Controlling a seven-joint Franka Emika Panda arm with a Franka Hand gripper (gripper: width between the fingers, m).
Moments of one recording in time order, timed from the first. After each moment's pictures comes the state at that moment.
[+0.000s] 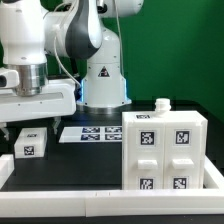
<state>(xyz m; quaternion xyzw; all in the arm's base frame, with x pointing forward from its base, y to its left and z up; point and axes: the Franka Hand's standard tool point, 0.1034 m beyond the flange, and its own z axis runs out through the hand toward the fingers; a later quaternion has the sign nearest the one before) 0.378 -0.183 0.023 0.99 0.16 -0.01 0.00</state>
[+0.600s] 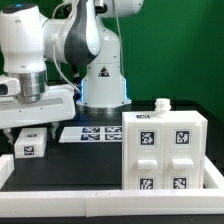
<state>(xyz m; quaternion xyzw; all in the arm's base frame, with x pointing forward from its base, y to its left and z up) 0.362 -0.185 0.007 0.99 0.17 -0.03 0.00</state>
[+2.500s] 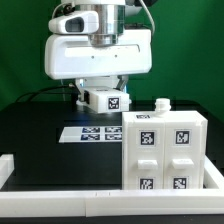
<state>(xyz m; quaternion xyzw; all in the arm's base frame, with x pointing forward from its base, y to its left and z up) 0.480 -0.028 0.130 0.98 0.19 -0.01 0.01</state>
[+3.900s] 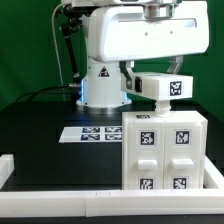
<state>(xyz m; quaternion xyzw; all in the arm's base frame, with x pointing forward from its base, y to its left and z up) 0.575 0.051 0.171 0.98 0.21 0.00 -0.01</state>
